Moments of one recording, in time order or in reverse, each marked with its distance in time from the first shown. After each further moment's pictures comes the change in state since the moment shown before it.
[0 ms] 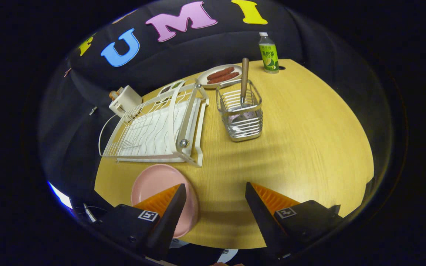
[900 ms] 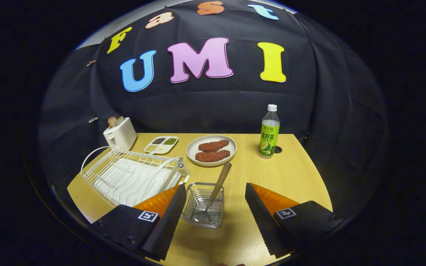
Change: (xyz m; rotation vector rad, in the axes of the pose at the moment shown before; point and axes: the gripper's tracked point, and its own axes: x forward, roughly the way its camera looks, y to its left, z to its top) arm 0.031 -0.043 0.183 -0.274 -0.391 -0.033
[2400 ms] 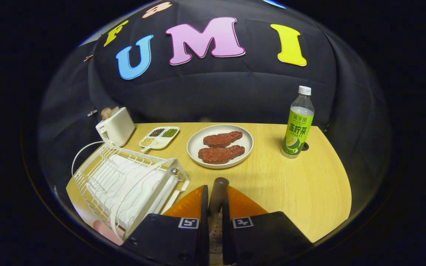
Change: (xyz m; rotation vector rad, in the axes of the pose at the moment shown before) arm 0.097 0.020 -0.016 0.018 0.110 0.087
